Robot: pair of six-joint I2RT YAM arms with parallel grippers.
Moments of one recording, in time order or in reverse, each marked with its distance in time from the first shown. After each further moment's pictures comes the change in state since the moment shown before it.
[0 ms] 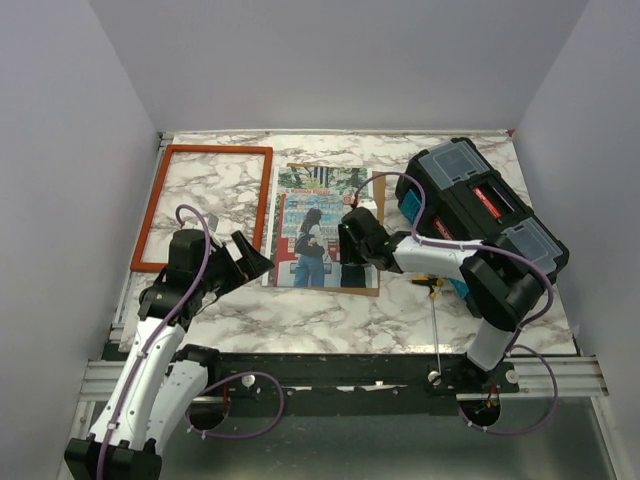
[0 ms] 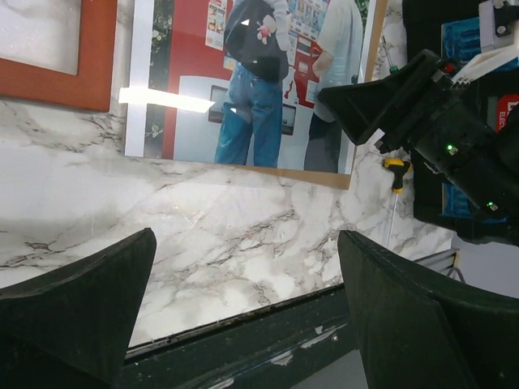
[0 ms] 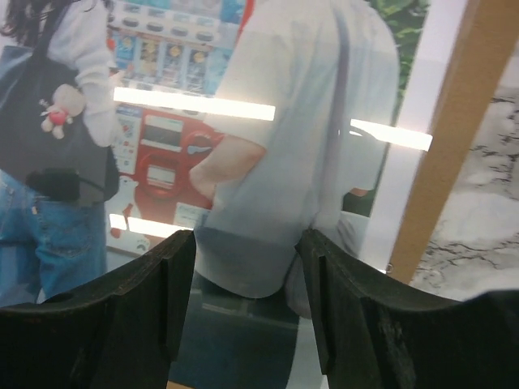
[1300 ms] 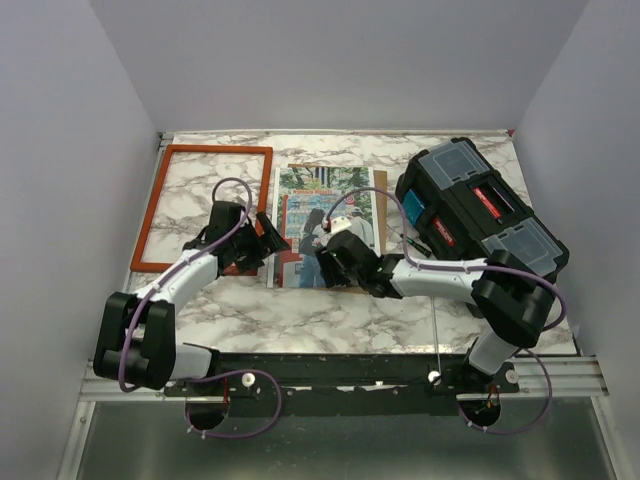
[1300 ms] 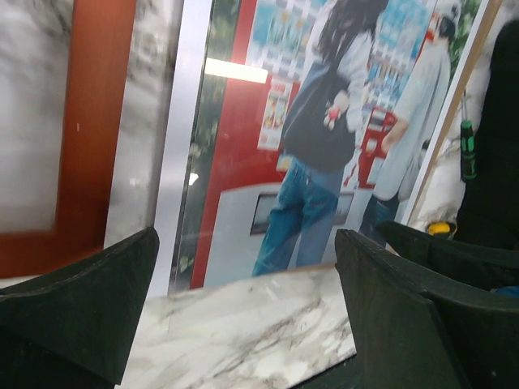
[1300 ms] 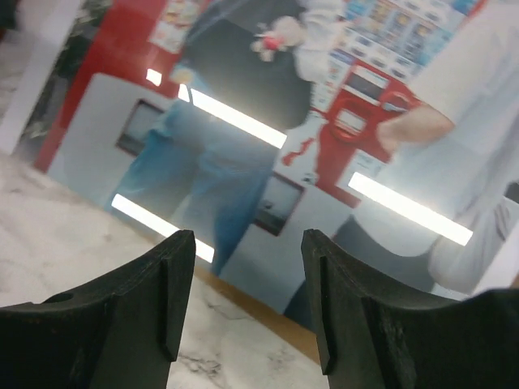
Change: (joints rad) left arm -0.029 0.630 -0.002 0.438 0.002 -0.057; right arm 0.231 -0.109 -0.082 0.120 0.006 -0.168
